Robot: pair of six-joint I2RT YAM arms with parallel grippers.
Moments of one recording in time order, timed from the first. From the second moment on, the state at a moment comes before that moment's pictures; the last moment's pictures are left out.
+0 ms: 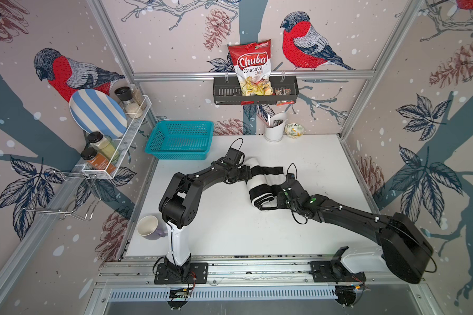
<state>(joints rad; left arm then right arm) -0.49 1.96 1.33 -0.33 0.24 -0.57 0.74 1.36 0.67 -0.23 0.13 0.66</state>
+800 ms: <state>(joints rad) -0.75 1.94 1.59 -0.81 0.00 -0.58 0.62 1.49 0.60 -0.05 0.03 0.60</state>
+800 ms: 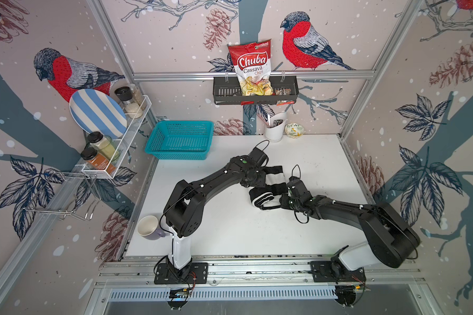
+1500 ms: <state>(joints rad) -0.88 2.12 1.71 -0.95 -0.10 -0.68 0.58 1.50 0.56 0.06 -0.03 0.60</state>
